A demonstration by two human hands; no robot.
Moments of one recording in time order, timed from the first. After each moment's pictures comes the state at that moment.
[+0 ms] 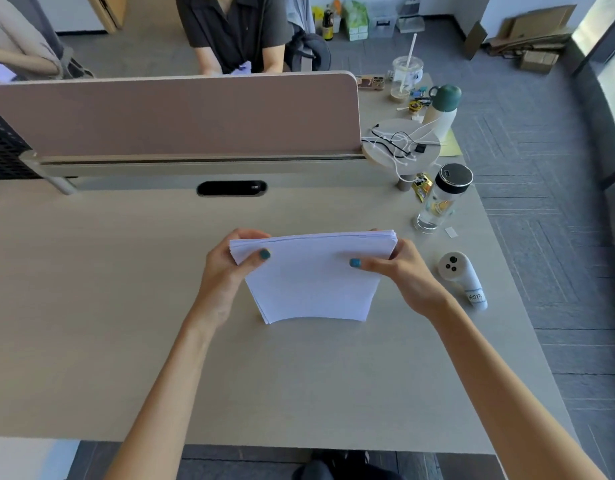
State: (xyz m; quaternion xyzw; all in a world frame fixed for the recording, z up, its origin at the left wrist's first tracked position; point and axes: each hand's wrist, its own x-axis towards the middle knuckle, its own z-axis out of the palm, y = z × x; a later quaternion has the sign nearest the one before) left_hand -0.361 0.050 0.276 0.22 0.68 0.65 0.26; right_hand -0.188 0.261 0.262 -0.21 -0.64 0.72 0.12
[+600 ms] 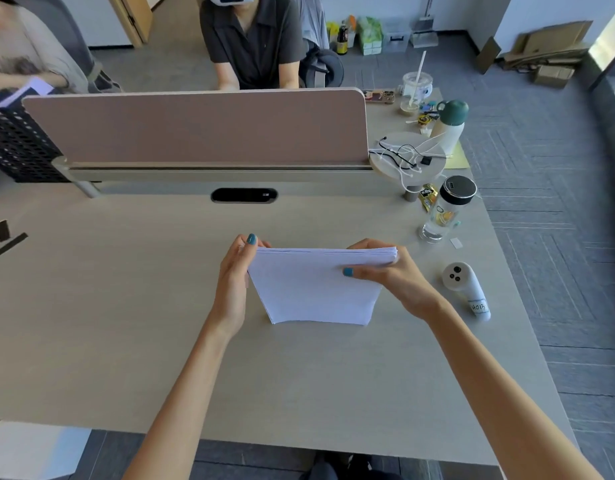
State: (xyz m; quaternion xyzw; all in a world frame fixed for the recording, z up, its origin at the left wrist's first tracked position) left_hand -0.340 0.051 0.286 0.19 0.67 0.68 0.24; right_hand -0.190 0.252 0.278 -0.19 -0.68 0.70 0.10
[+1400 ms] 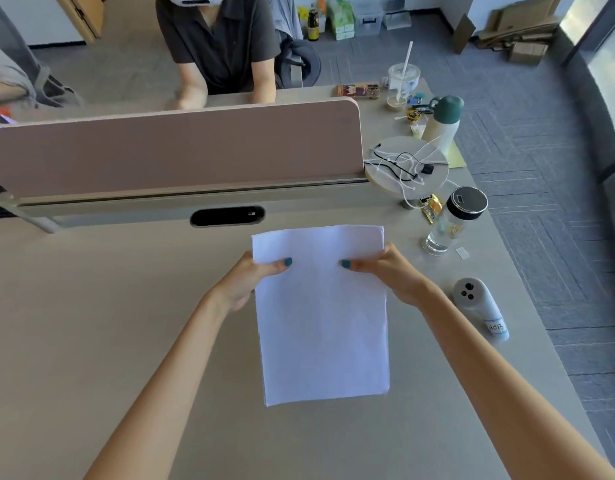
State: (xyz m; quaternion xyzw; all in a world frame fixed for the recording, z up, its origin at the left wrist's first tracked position) left_hand -0.454 0.126 0.259 0.23 0.68 0.49 0.49; right_hand -0.273 0.312 0.237 -0.30 -0.61 0.73 0.06
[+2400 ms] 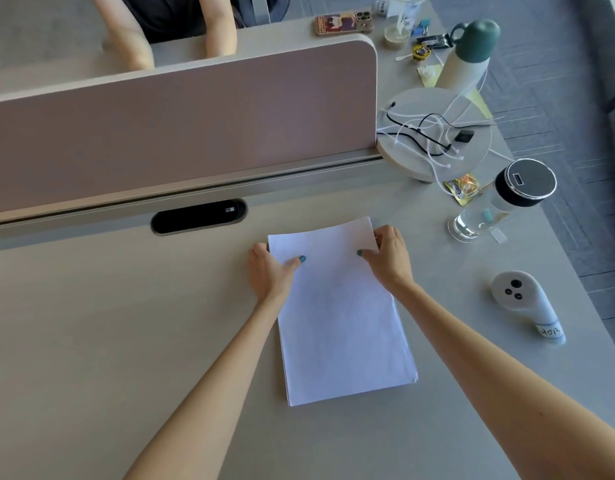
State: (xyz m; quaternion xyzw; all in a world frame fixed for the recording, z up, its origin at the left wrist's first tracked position) left_hand -0.504 0.220 0.083 0.13 0.92 0.30 0.22; right_hand -0.350 0.361 0.088 -0.55 -0.73 0.40 0.08
